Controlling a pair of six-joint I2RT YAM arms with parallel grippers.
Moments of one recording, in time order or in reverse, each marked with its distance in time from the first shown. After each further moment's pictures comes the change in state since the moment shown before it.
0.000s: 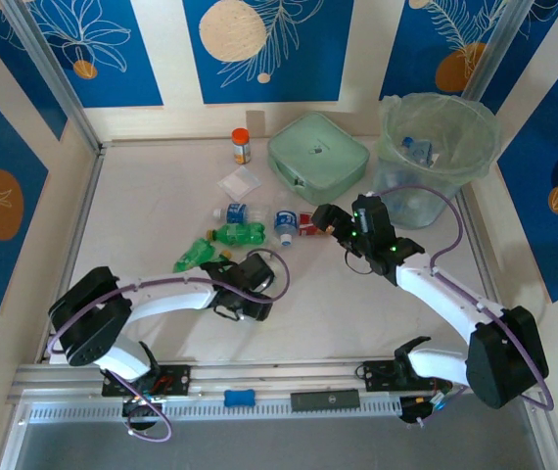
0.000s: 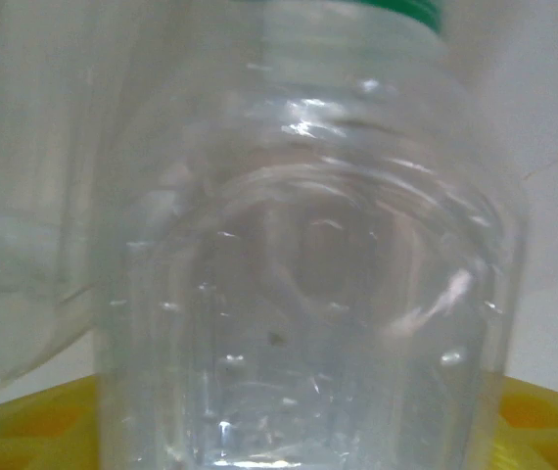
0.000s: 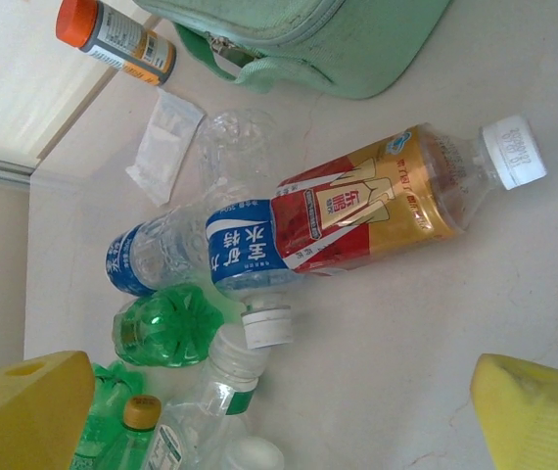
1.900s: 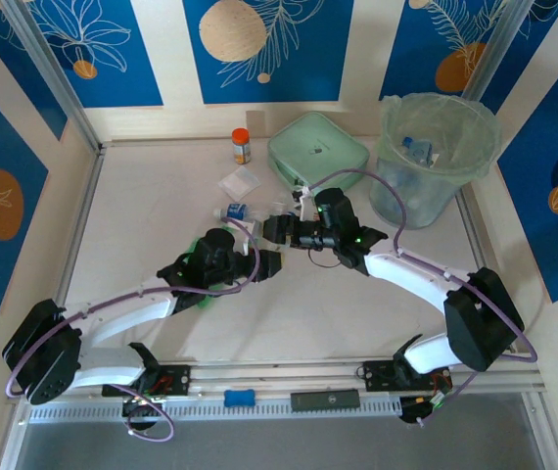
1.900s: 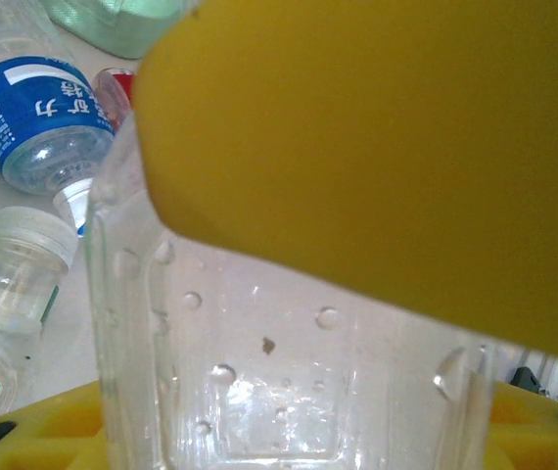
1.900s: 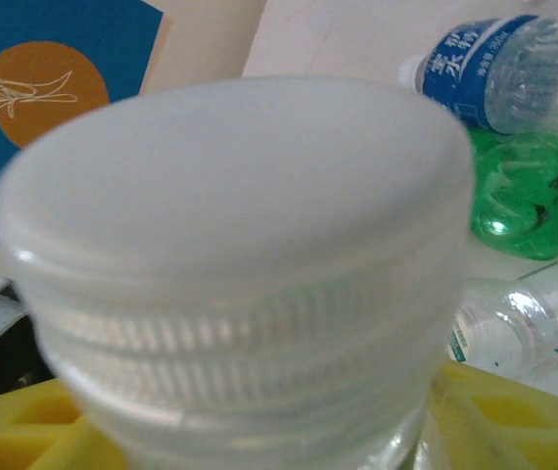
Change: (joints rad) left arm 0.167 -0.293 -0.158 0.670 0.234 -0.072; right arm 0.192 0.213 0.137 0.243 -0.454 -0.140
